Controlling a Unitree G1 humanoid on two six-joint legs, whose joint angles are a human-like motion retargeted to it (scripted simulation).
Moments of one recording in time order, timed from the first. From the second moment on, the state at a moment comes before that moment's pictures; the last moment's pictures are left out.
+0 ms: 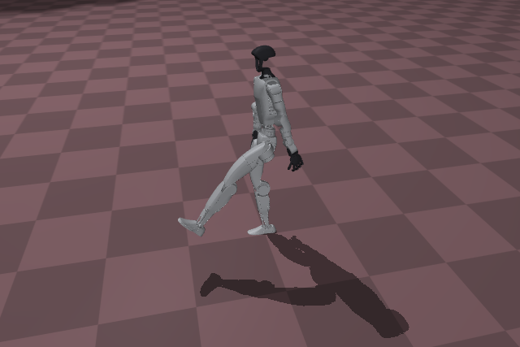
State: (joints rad) left arm 0.18 0.15 0.45 1.52 0.33 0.22 -0.27; right arm -0.07 -0.21 -0.01 1.58 -0.78 -0.08 -0.13; waist 0.11 -0.03 0.24; left_leg -0.71 0.12 0.29 0.18 -0.12 -0.03; right_leg 0.14 -0.05 -0.04 0.11 -0.06 -0.09
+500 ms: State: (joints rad) left arm 0.17 0.16 0.51 1.47 0.27 0.22 -0.17; right arm 0.00 -0.17 -0.02 1.66 -0.82 -0.03 -0.11; waist 0.03 -0.01 0.06; left_leg -0.45 0.19 0.40 0.34 -0.07 -0.05; right_leg 0.09 -0.05 -0.08 0.14 -0.13 -0.10
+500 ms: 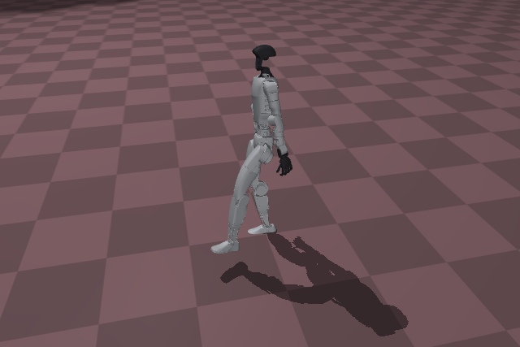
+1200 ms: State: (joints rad) left arm 0.16 0.15 0.50 1.52 0.33 0.19 -0.24; right arm -0.06 -0.13 -0.04 1.56 -0.74 -0.08 0.08; waist -0.09 -0.01 -0.04; left_leg -0.03 -0.01 0.32 0.07 -0.04 -0.02; right_leg 0.02 -0.05 -0.31 0.03 -0.09 0.01
